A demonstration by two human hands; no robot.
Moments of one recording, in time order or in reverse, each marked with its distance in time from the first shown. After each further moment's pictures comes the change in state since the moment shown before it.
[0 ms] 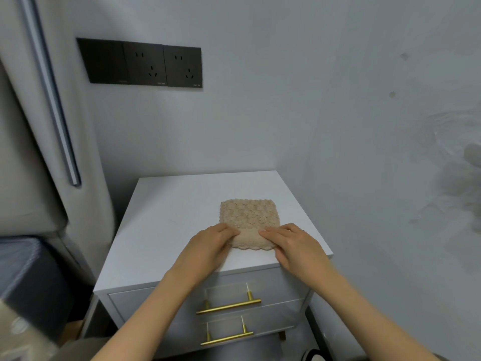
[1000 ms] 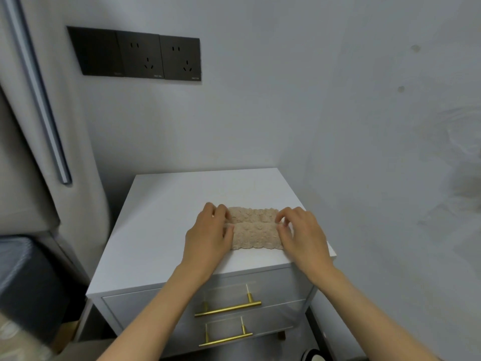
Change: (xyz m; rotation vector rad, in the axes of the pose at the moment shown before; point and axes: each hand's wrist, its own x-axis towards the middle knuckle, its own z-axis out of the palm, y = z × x) left_hand 0.021 0.016 -0.001 0.038 0.164 -0.343; right_hand 0.020 -0.001 -0.003 0.172 0.268 0.332
